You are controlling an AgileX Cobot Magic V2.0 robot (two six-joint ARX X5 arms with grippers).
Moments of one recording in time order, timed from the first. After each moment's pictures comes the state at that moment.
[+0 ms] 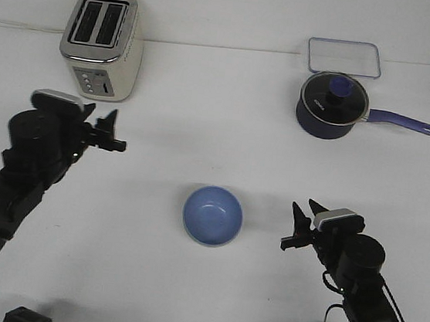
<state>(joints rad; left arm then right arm) -0.26 1.11 1.23 -0.30 -0.05 -0.04 0.25 0.63 0.46 -0.12 -0.13 0.14</state>
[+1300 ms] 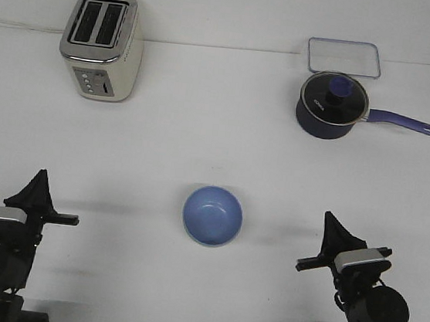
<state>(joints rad) -0.04 0.34 0.35 0.22 -0.06 0.04 0.25 0.24 0.34 -0.11 0.00 0.07</state>
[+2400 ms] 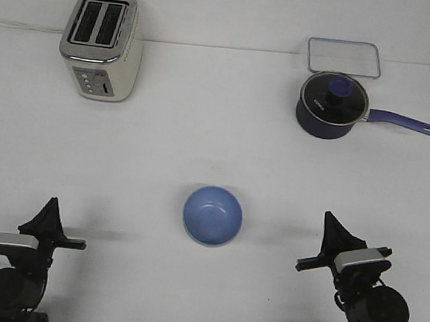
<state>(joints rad) -0.02 0.01 0.03 0.15 -0.02 -0.01 0.25 0.24 0.34 -0.11 0.00 0.07</state>
